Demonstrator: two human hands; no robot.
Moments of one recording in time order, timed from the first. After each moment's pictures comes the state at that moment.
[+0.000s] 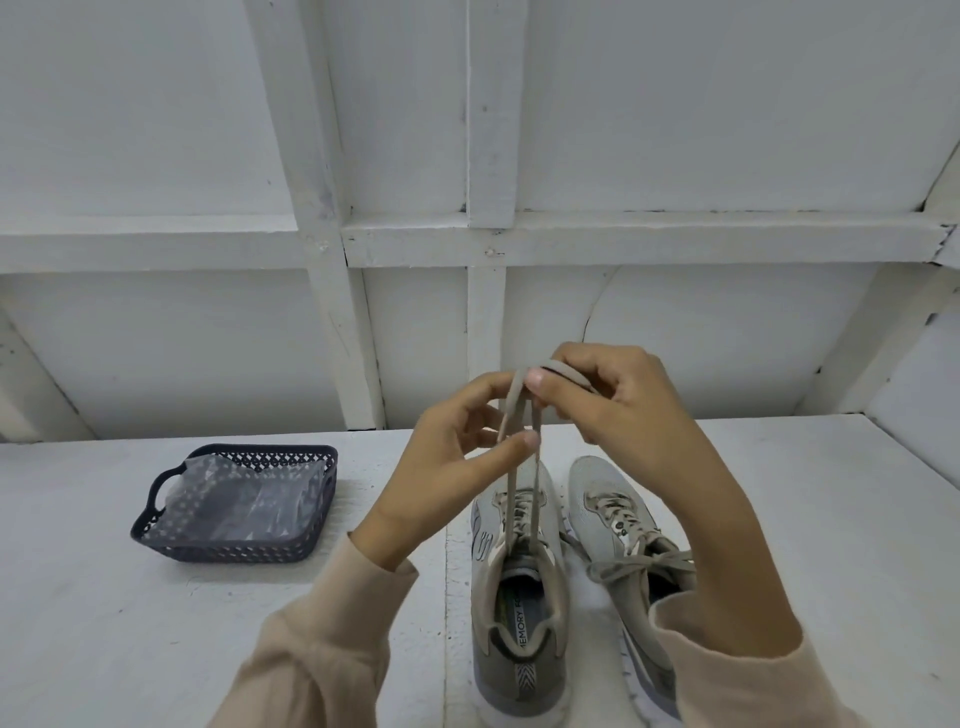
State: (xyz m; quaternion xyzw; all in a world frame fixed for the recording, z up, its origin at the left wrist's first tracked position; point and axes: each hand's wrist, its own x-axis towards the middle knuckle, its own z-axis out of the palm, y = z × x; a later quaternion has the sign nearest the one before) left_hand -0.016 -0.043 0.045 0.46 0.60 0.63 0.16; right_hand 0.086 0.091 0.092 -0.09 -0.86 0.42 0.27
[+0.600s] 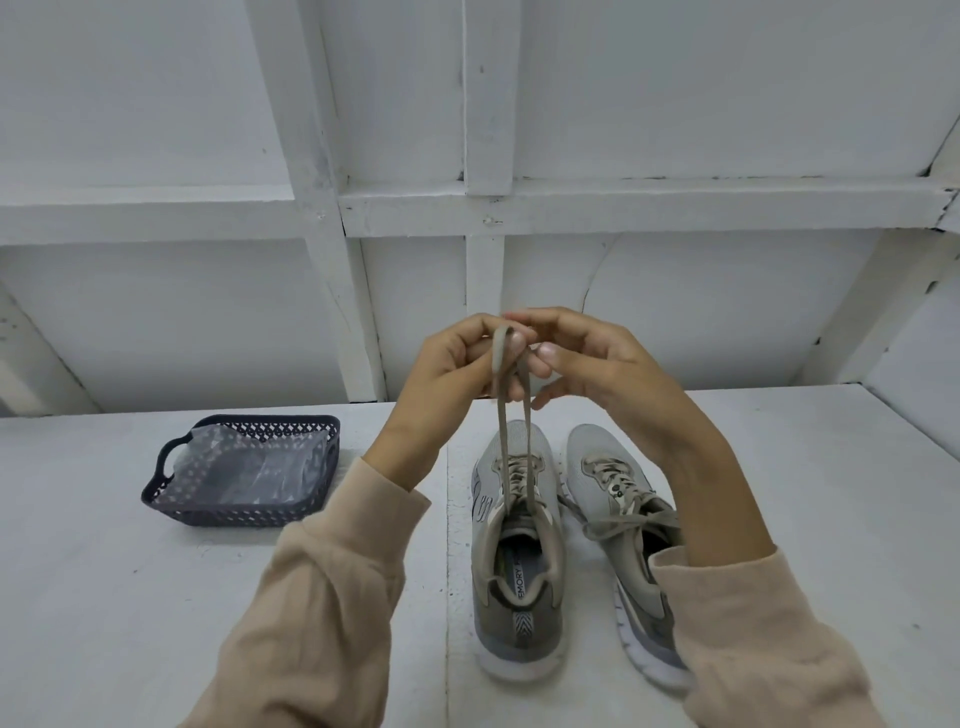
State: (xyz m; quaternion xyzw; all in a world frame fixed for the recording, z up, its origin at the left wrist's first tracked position) left_hand -0.022 -0.030 0.060 0.40 0.56 0.69 0.21; right_hand 0.079 0.109 0.071 -0.01 -0.76 0.63 0.16
